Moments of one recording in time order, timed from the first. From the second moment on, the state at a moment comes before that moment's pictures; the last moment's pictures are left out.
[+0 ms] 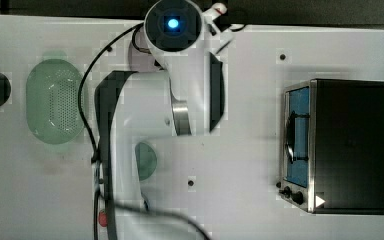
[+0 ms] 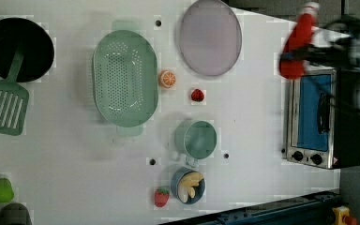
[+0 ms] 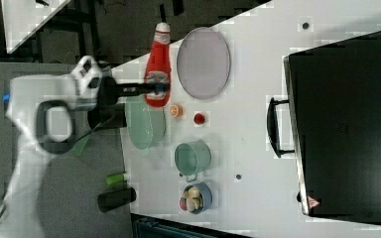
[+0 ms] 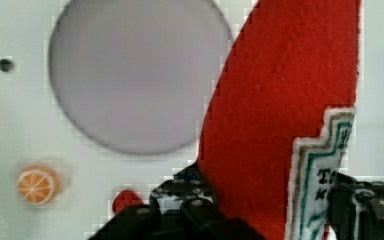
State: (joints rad) arm -0.05 0.22 0.10 -1.78 -0.10 0.48 -0.54
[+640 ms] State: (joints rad) arm -0.13 -0.06 0.00 -2.09 0.00 0.43 -0.54
